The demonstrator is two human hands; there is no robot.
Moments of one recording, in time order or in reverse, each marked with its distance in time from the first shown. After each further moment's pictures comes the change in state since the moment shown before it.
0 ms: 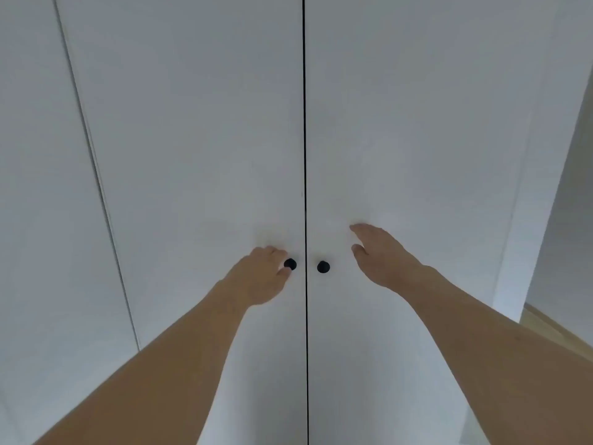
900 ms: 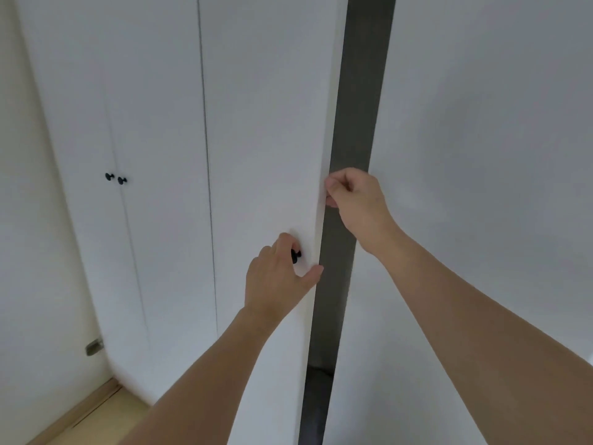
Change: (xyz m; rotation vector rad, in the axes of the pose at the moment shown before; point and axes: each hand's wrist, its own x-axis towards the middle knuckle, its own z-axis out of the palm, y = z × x) left_hand -0.103 0.052 0.053 -0.091 0.654 -0.465; right_hand 0.003 -0.090 0.011 0.901 -0.022 -0.258
